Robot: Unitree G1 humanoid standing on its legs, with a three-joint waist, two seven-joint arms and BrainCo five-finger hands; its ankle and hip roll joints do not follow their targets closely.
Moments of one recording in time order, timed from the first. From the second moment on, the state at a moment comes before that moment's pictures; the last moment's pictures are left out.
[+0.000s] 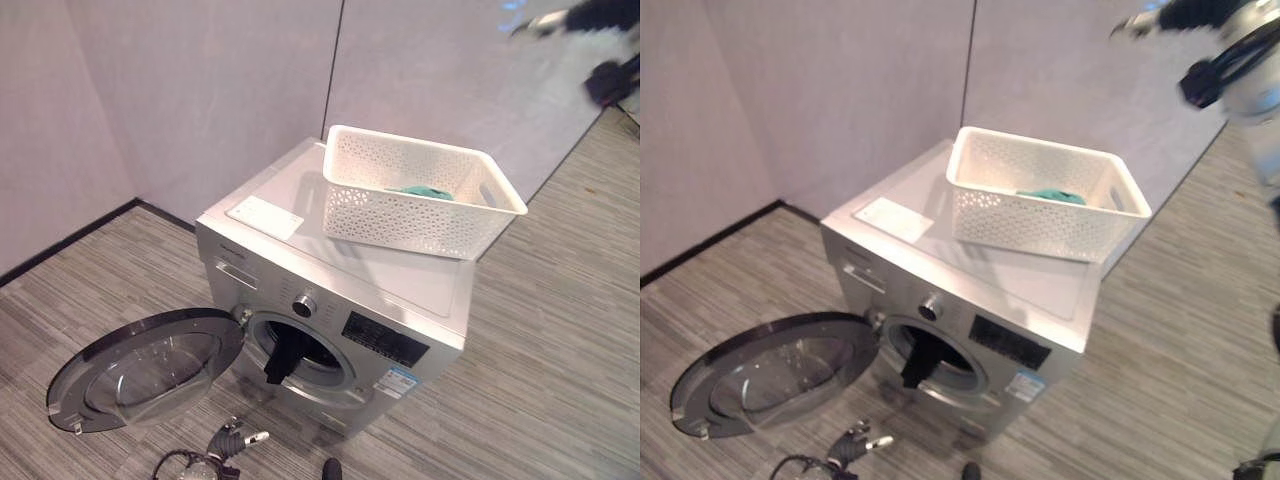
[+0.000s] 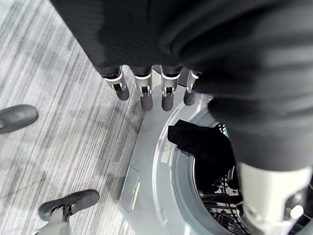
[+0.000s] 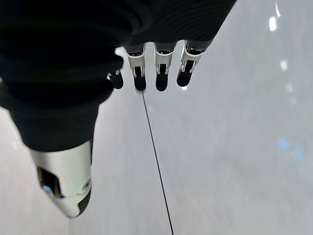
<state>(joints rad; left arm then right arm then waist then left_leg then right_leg) 0.07 0.24 -0.34 0.97 -0.28 -0.13 -0.02 -1.39 -1.05 0.83 0.69 0.20 -0.12 -0.05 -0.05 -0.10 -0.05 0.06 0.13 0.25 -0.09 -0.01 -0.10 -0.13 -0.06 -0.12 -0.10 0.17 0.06</state>
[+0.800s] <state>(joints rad) 0.11 0.25 -0.24 1.09 -0.32 -0.16 -0.06 -1.38 -1.04 1.11 0.80 0.21 -0.08 0.24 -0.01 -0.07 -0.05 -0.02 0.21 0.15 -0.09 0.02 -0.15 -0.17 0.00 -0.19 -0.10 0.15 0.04</state>
